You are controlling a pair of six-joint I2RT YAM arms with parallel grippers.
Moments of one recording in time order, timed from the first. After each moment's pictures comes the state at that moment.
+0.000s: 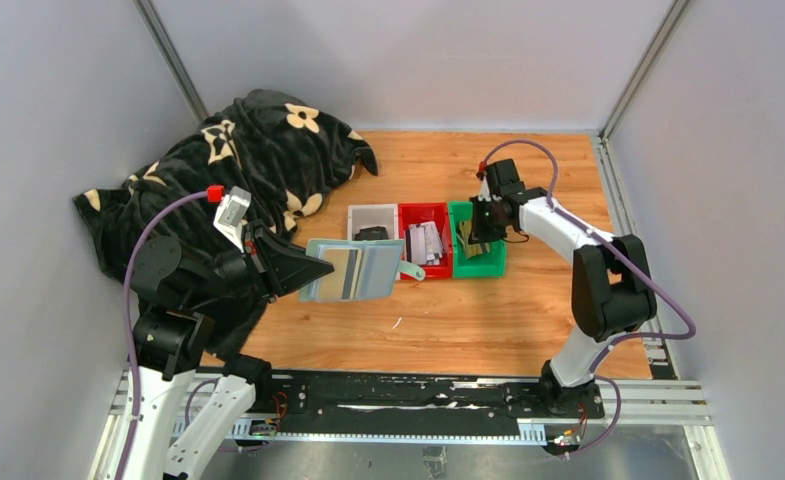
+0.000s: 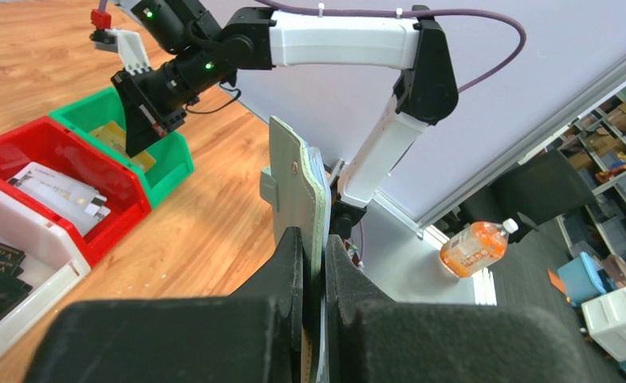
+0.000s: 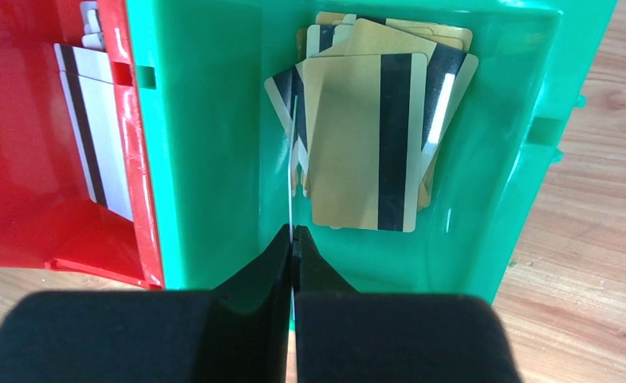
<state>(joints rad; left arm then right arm) -0.25 0.56 0.98 -0.30 0.94 -0.66 0.30 1.68 1.17 -0.52 -0.16 0.26</state>
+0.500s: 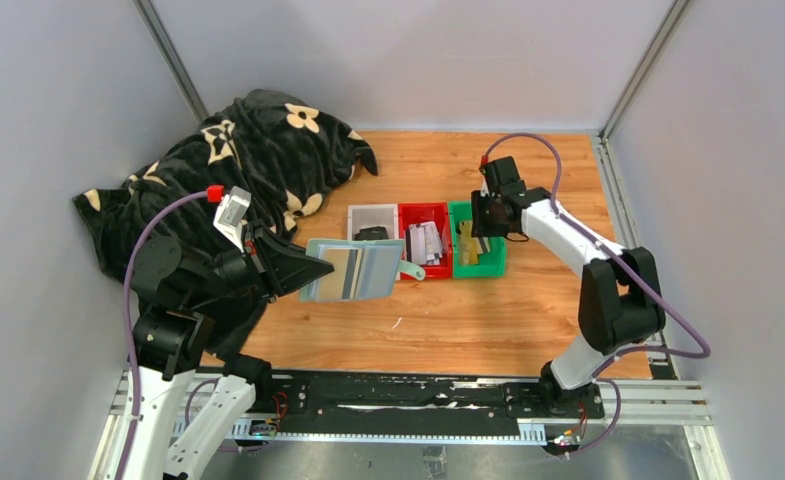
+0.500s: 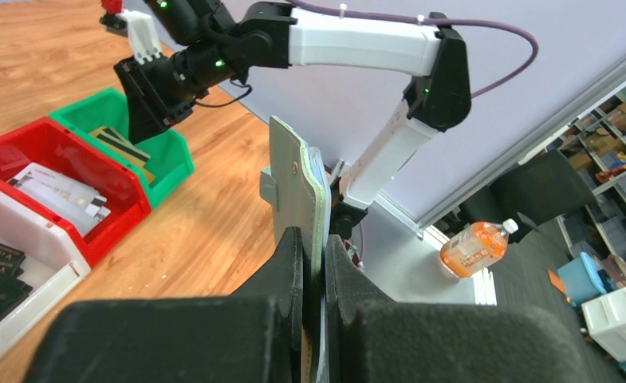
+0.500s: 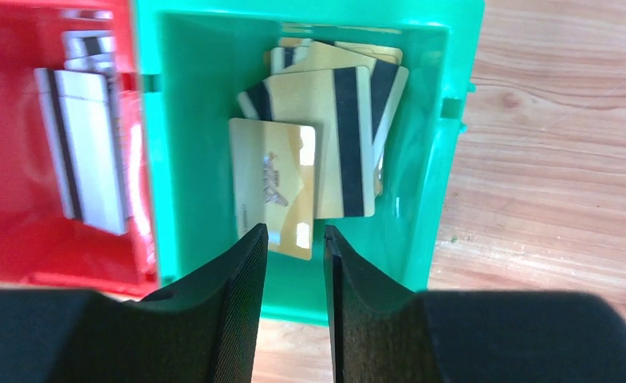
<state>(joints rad) -0.25 0.56 0.98 -0.30 0.94 -0.66 0.33 1.64 1.17 -0.53 0.00 0.24</state>
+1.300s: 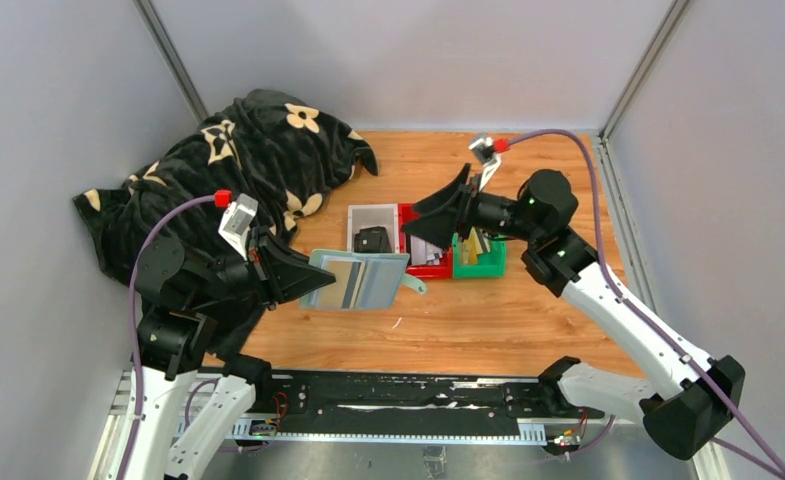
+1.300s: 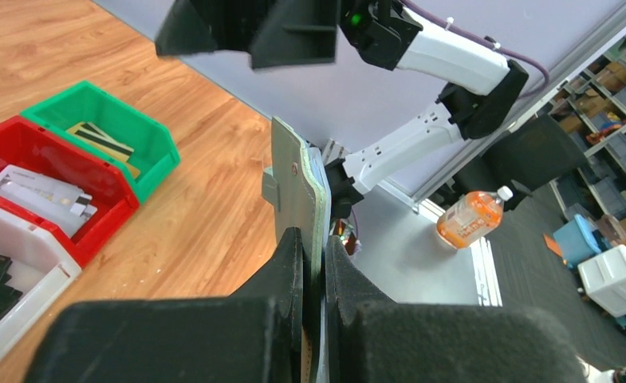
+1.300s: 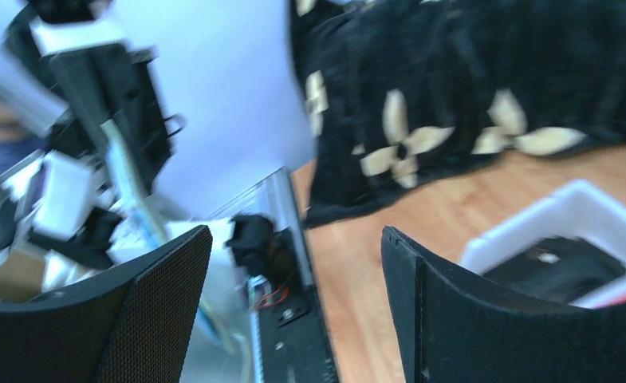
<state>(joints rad) -0.25 0.55 0.95 -0.28 1.02 -0.63 0.56 1.06 1.02 0.15 -0.69 0.58</state>
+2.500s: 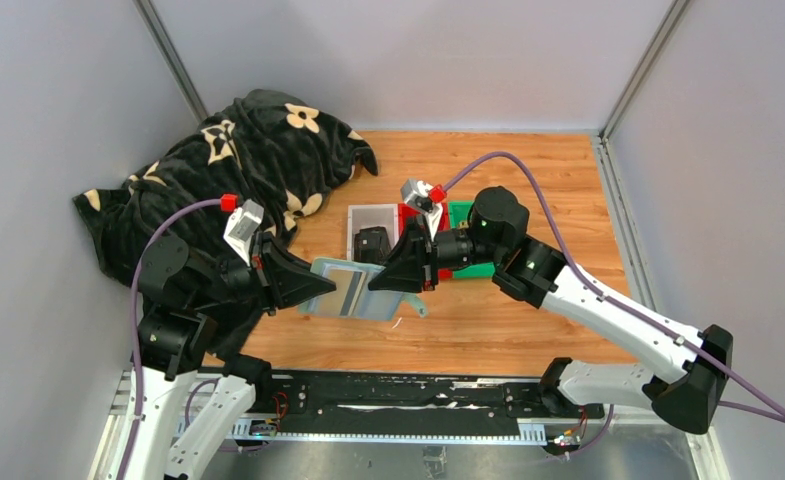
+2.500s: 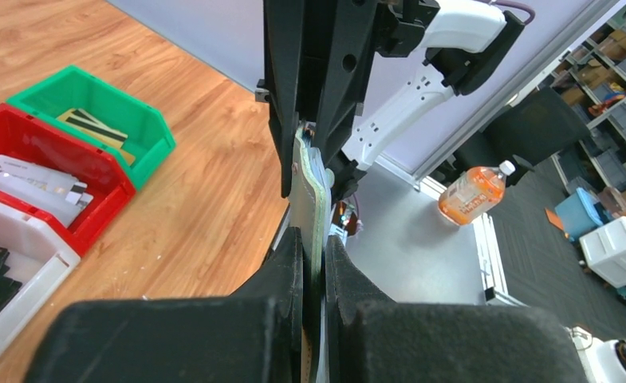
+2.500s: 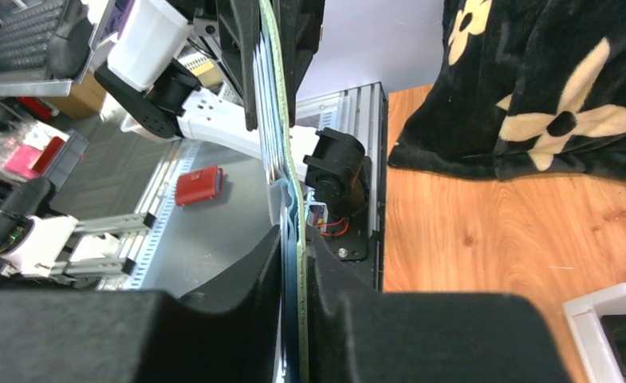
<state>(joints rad) -0.25 0.55 0.95 -0.34 1.07 -0.55 0.91 1.14 1.09 0.05 -0.83 0.34</state>
